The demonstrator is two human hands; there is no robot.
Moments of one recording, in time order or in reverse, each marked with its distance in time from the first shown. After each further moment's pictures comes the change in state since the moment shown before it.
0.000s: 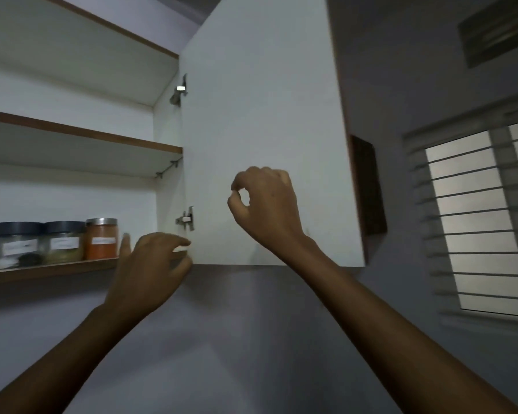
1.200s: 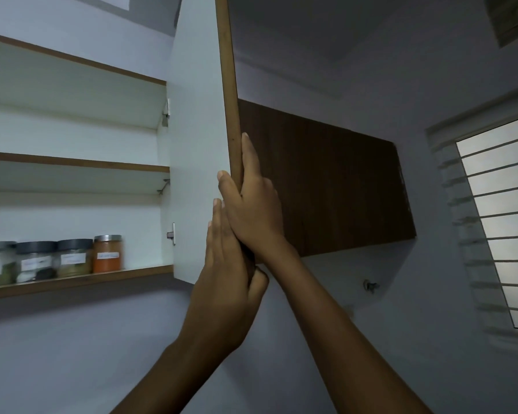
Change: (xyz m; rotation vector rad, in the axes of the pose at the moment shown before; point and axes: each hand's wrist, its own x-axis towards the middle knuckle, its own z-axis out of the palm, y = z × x) left_hand -0.012 0.208 0.029 -0.447 0.136 0.082; right_hand 0.009 0.058 -0.066 0.624 -0.062 0.307
